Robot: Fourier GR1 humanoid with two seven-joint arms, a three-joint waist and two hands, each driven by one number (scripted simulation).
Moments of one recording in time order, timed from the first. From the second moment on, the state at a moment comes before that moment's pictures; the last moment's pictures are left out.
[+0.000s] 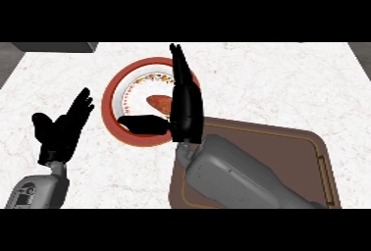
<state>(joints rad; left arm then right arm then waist) -0.17 0.22 0.05 -1.41 0.04 0.01 0.16 -0.84 0.00 0.69 -1.27 0.26 -0.96 0.61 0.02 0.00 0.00</state>
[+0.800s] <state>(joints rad) -0.15 0.21 0.09 -1.42 0.03 -0.01 0.17 -0.53 -0.03 0.52 -1.43 0.30 -0.74 0.36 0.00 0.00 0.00</state>
